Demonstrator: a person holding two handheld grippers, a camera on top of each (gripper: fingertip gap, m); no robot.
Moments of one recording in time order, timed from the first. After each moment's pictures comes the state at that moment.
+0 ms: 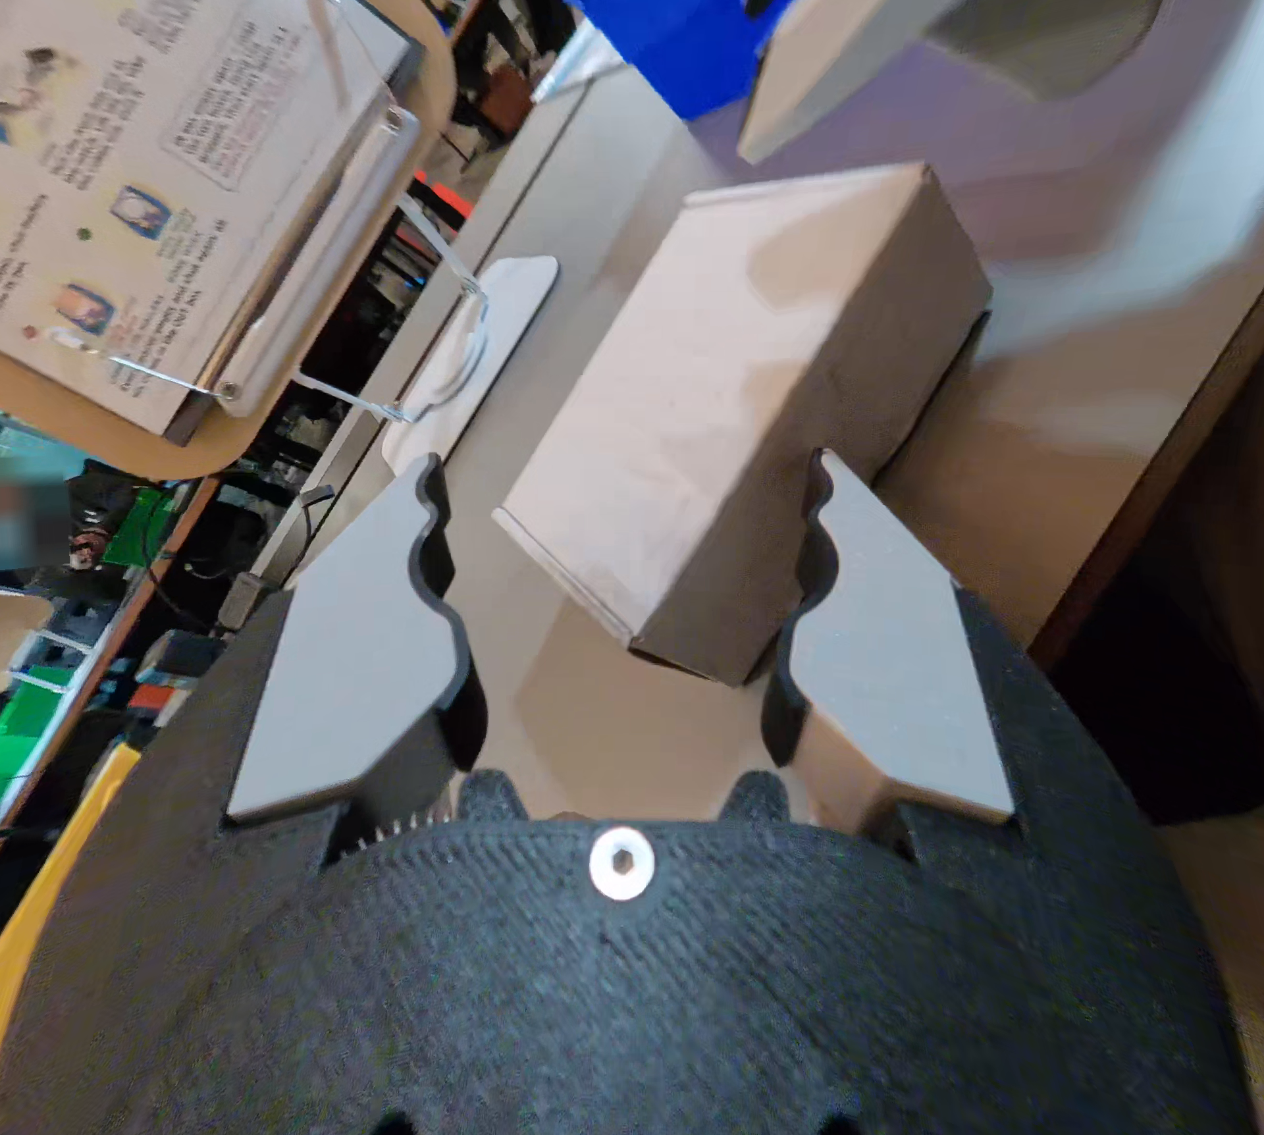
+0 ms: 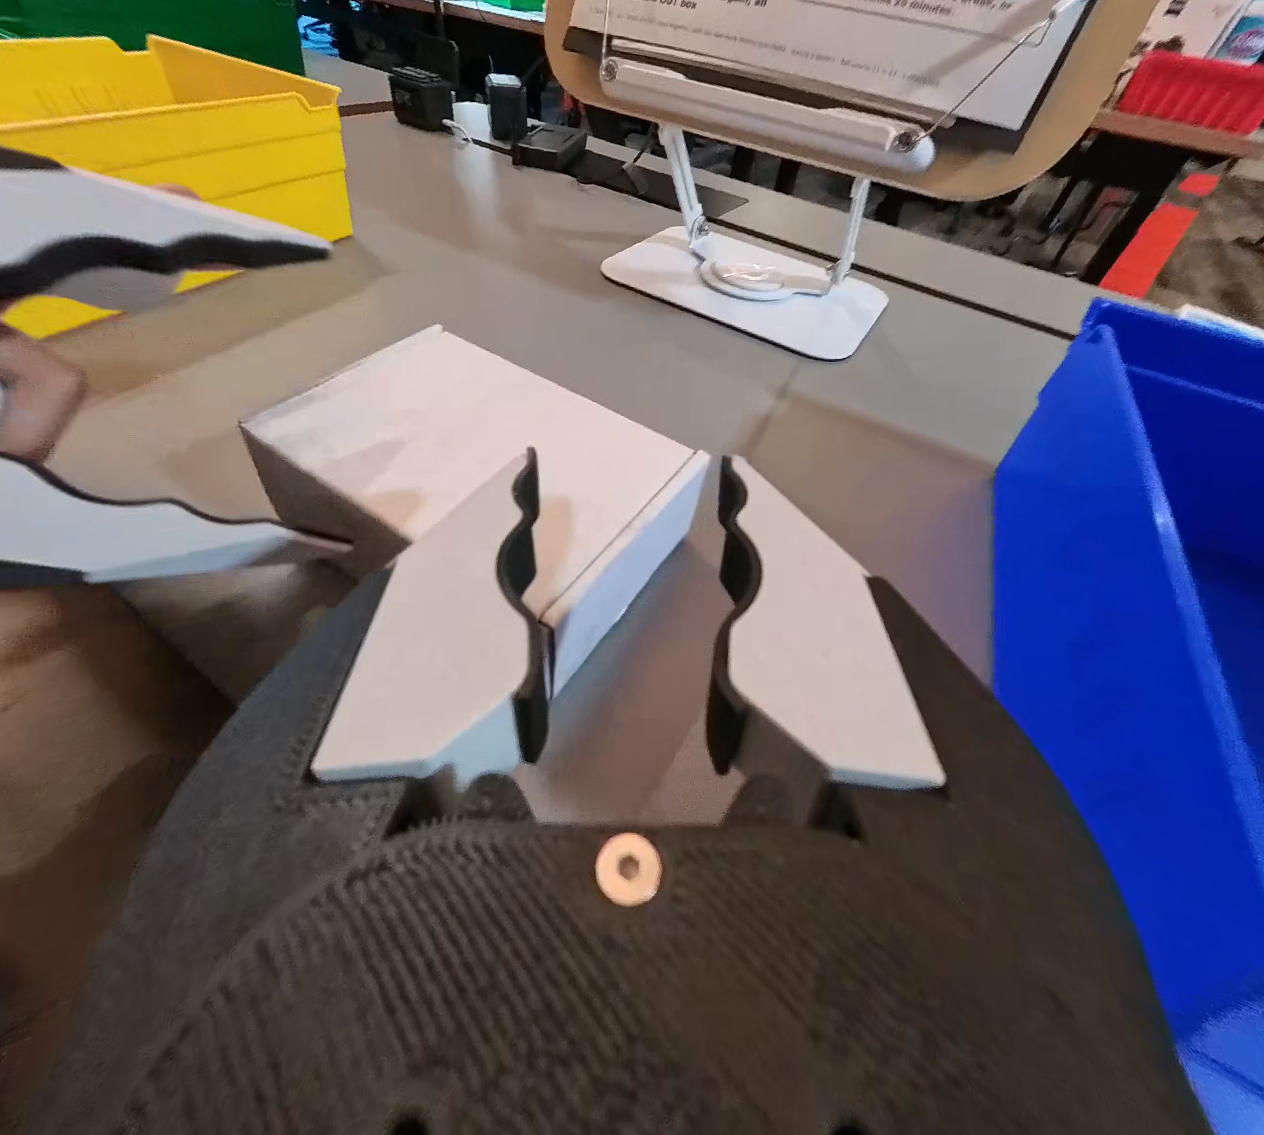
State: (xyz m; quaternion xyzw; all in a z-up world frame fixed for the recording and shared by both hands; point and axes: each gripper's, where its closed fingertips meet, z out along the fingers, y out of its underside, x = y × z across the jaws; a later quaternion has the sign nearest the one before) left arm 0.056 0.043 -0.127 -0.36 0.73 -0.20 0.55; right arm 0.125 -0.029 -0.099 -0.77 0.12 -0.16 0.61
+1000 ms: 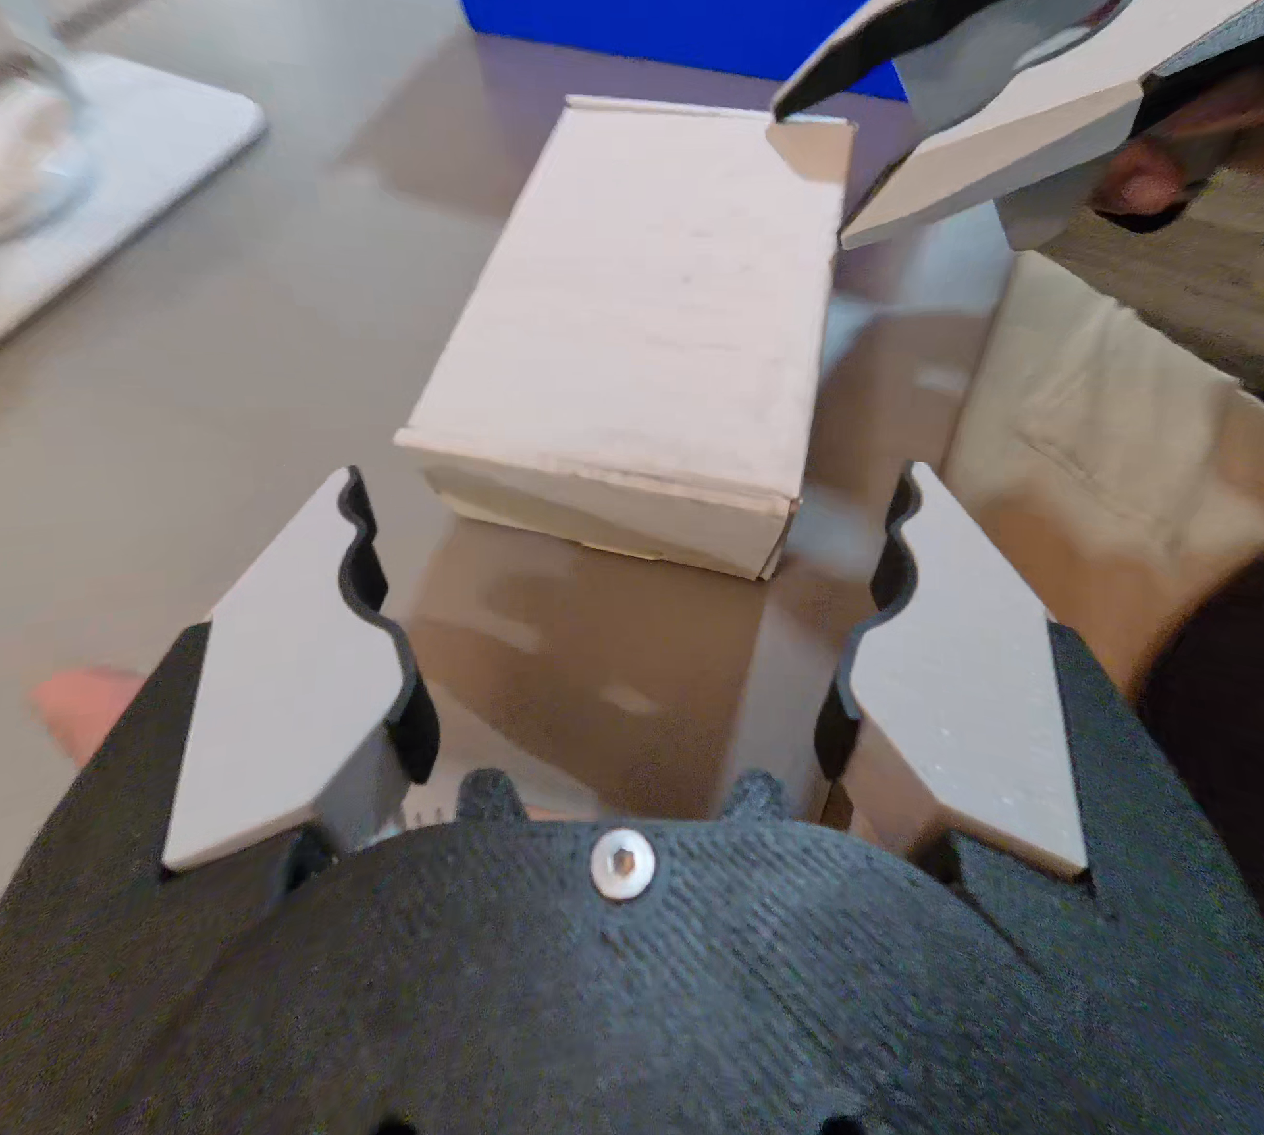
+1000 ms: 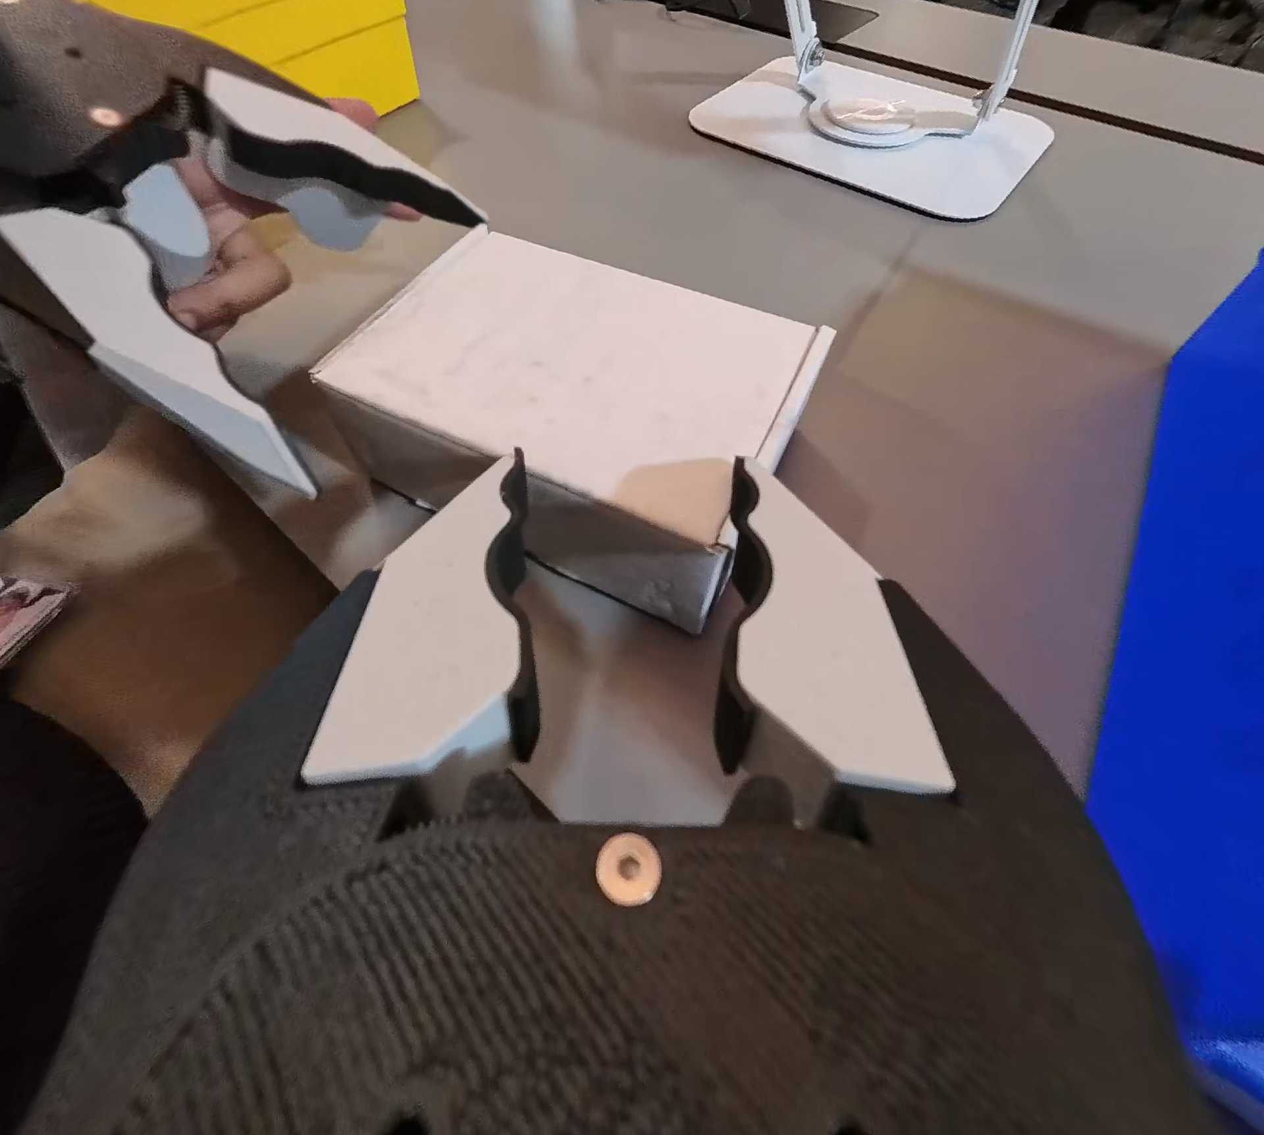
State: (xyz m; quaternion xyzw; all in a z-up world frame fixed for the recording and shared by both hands) left arm 0.053 0.044 -0.158 -0.44 0.75 -0.40 0.27; right arm 0.105 -0.036 -0.134 -0.83 0.11 -0.07 0.54
